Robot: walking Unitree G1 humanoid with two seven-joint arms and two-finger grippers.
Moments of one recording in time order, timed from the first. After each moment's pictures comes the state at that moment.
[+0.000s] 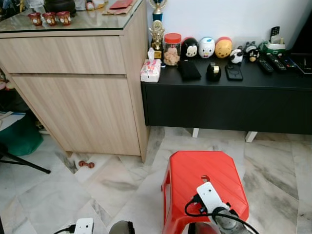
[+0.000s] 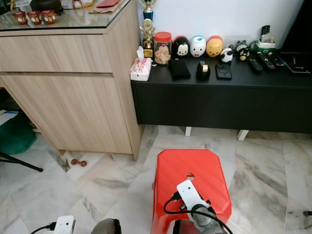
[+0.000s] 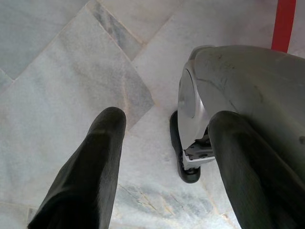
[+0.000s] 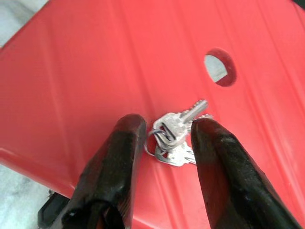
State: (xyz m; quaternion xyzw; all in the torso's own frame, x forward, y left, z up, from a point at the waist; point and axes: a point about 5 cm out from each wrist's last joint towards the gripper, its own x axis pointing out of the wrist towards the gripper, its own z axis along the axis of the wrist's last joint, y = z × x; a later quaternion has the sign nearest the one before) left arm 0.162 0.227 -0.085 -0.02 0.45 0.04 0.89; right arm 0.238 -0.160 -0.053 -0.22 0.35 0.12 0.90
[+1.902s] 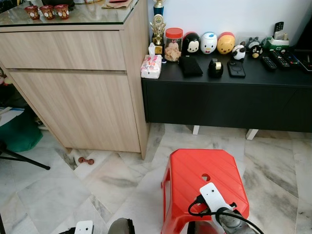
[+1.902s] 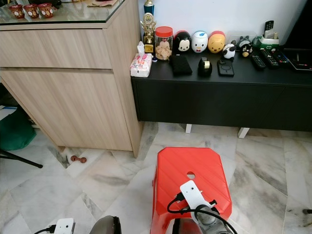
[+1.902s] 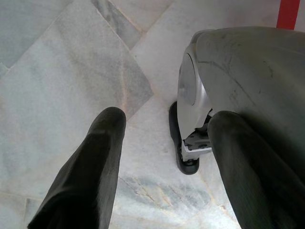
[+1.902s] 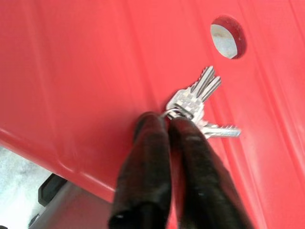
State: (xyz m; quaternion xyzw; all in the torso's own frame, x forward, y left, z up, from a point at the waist) left arm 0.156 0.226 -0.087 -0.02 0.46 0.05 0.89; right arm 0.238 -0.173 -0.053 -0.21 0.38 0.12 0.89
